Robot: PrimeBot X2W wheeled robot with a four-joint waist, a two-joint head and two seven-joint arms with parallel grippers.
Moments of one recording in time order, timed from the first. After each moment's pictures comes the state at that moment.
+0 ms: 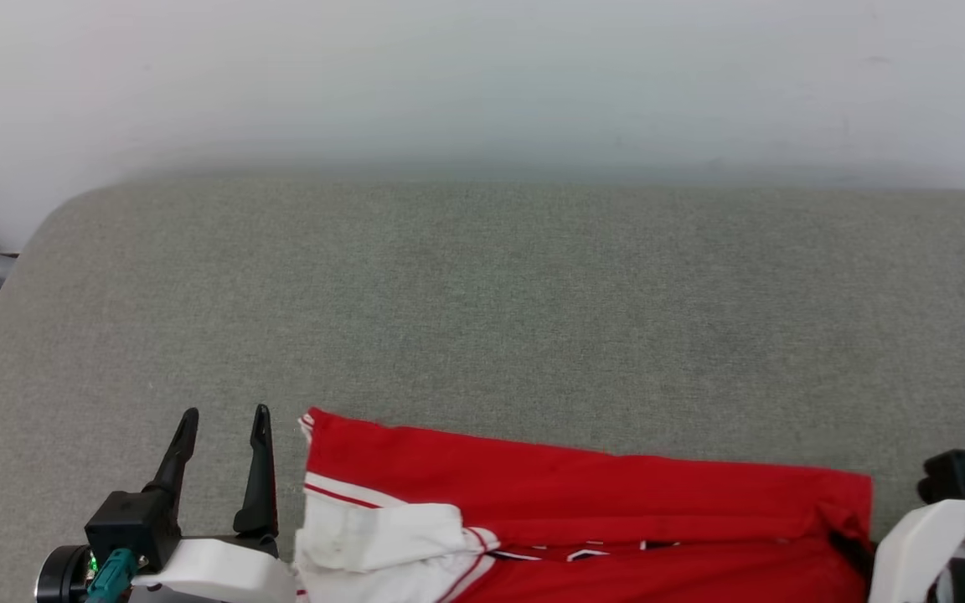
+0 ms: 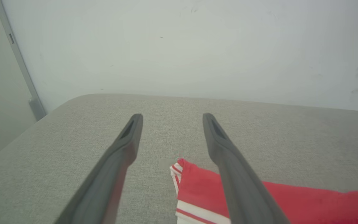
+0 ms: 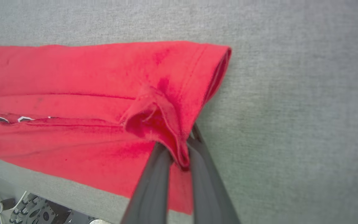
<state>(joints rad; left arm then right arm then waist) 0.02 0.40 -0.32 -0.05 -0.50 0.29 -0.26 -0.02 -0.27 -0.03 0.22 0.51 0.13 0.63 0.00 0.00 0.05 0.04</state>
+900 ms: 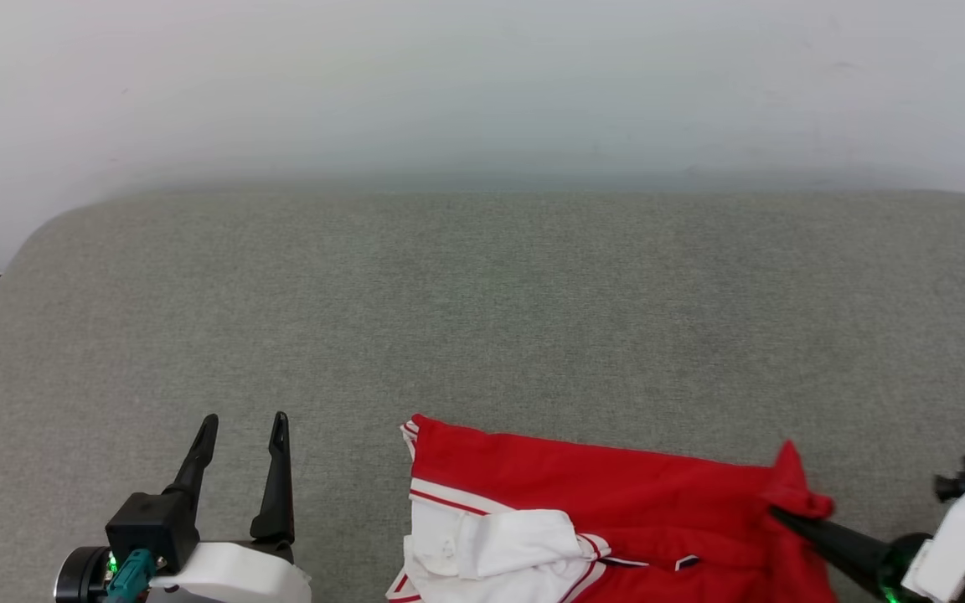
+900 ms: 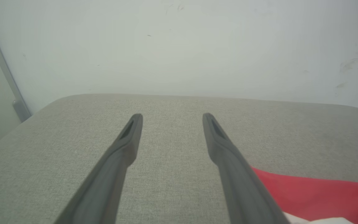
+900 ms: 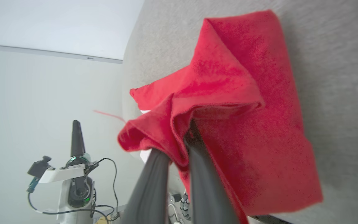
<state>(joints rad) 0.02 0.40 -0.35 -0.03 -0.50 0.30 -0.25 -0.03 -0.06 -0.37 0.12 1.06 0.13 1.06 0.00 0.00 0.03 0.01</state>
